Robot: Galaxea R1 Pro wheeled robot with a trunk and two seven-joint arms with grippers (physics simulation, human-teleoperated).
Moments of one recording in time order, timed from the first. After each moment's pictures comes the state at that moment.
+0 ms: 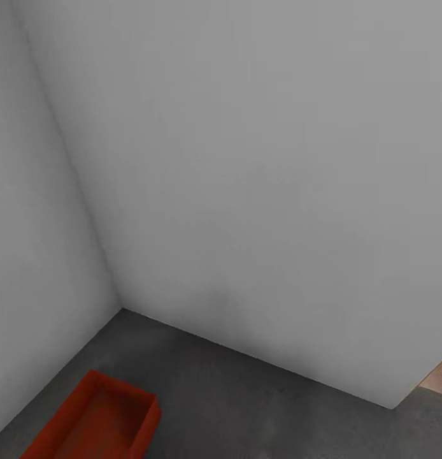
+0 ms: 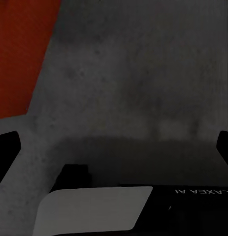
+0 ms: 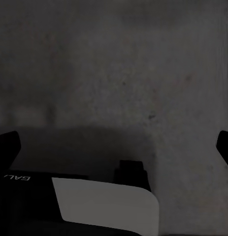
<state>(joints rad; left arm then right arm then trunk) -0.27 -0.06 -0.11 -0.14 0.16 -0.11 0.05 -0.26 -0.03 0.03 -0.27 0.00 0.09 0.09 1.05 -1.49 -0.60</state>
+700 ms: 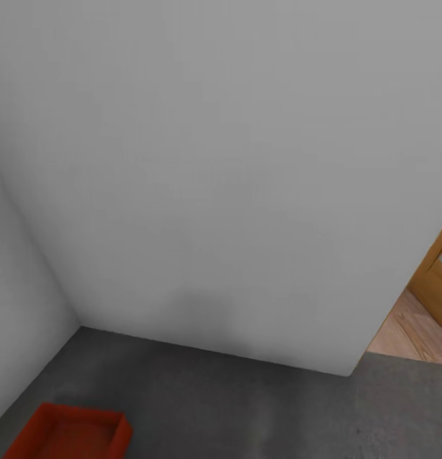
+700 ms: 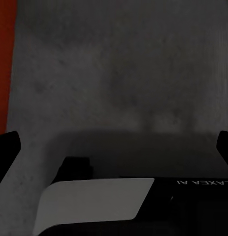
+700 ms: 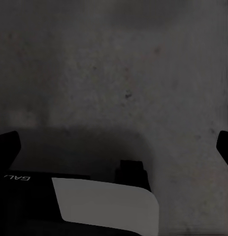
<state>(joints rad) -0.25 -0.06 -0.12 -0.14 0.15 -0.11 0.05 -0.26 -0.03 0.03 -0.27 0.00 0.09 0.09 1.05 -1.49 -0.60</state>
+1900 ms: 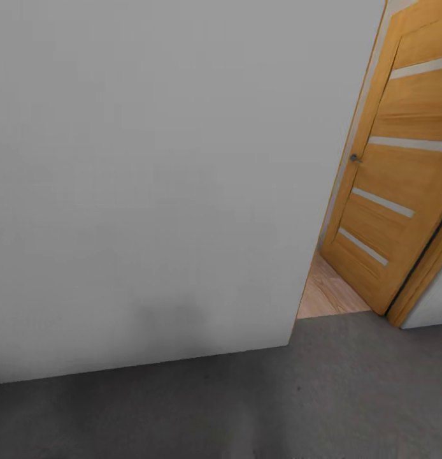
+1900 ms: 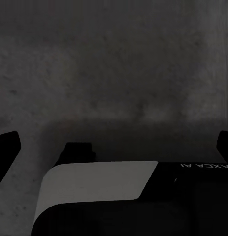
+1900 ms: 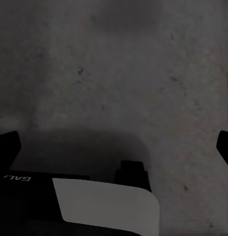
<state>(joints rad) -0.22 -0.06 -0.12 -0.13 0.15 -0.10 0.05 -0.26 -0.03 0.03 -0.27 0.00 0.09 0.09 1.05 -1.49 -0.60</state>
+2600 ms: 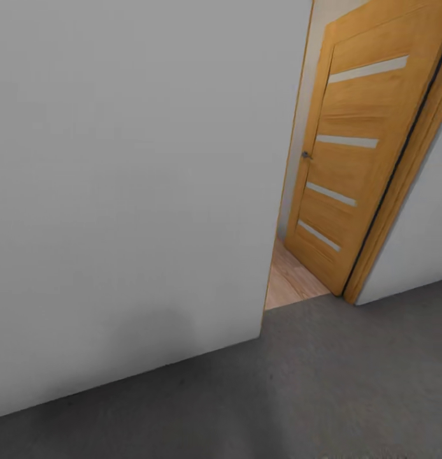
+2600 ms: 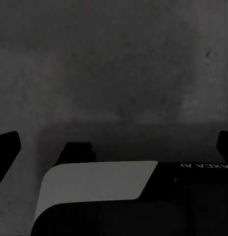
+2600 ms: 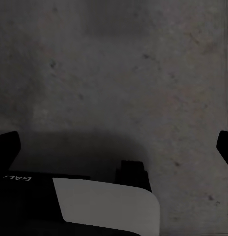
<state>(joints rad) -0.22 -0.06 -0.12 -0.13 0.15 -0.10 0.05 -0.26 -0.03 0.03 -0.27 0.00 0.09 0.09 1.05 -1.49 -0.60</state>
